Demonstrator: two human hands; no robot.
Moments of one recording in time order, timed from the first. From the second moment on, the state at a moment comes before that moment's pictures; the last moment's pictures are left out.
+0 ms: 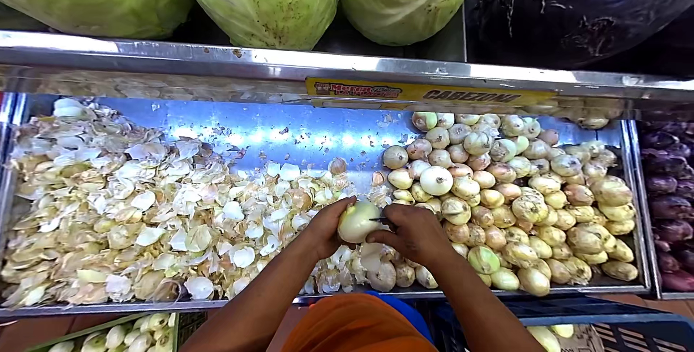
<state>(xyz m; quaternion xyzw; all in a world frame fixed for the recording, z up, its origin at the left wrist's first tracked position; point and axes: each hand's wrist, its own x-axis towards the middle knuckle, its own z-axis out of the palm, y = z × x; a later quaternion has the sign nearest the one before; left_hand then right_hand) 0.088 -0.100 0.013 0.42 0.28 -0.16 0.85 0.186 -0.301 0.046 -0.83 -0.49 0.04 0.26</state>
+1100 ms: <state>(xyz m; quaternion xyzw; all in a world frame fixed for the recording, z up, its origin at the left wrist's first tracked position) 0.091 -0.147 -0.009 0.43 0.44 -0.01 0.79 0.161 -0.288 0.031 -0.86 -0.45 0.22 -0.06</state>
